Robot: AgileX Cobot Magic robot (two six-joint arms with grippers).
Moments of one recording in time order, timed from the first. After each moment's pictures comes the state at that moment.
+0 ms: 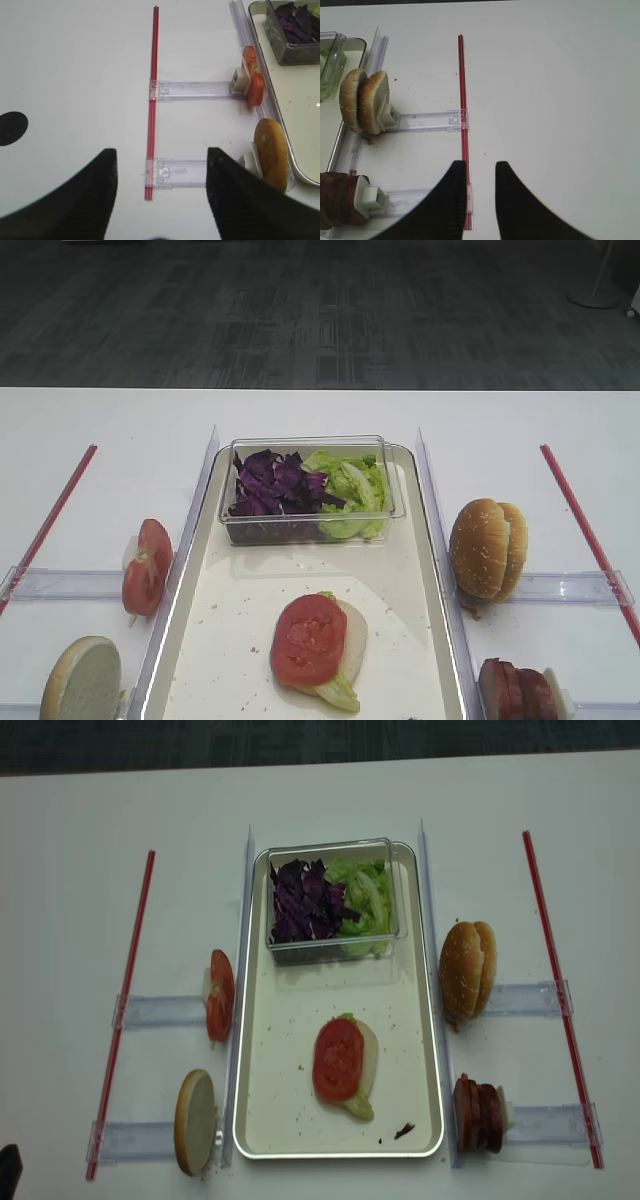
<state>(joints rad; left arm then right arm) -0.04 -0.02 -0.49 0.10 1.19 -0.13 0.01 -0.02 -0.49 -0.05 1.15 0.07</state>
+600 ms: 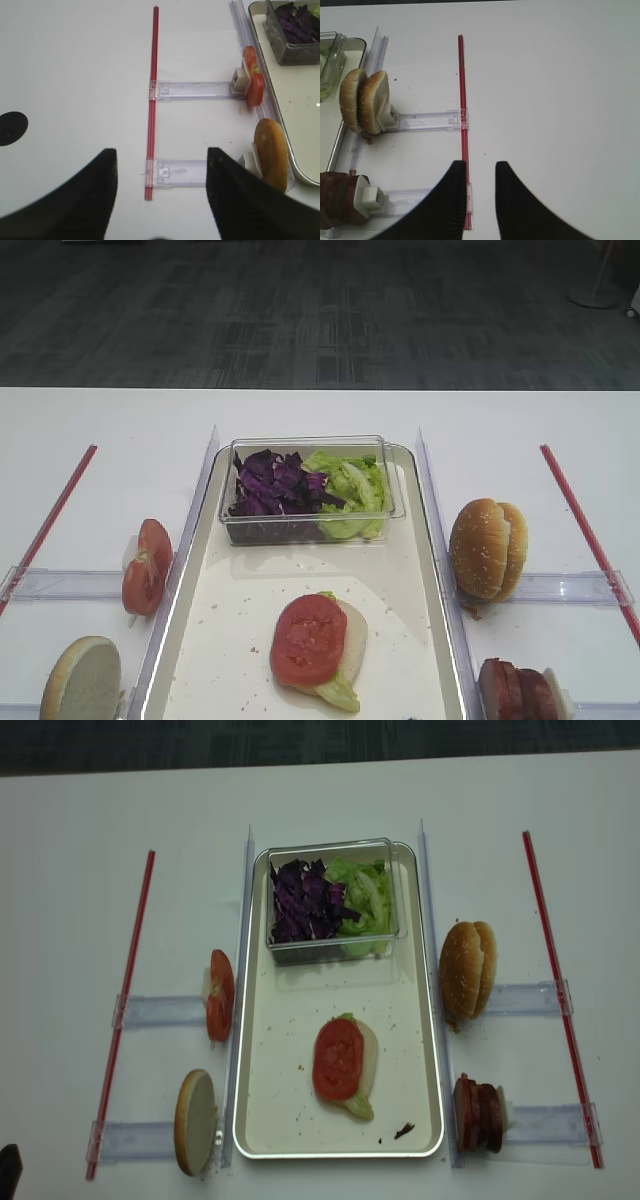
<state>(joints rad) -0.04 -0.02 -0.49 0.10 1.19 -0.13 0.01 -0.02 -0.49 -0.05 1.15 0.07</state>
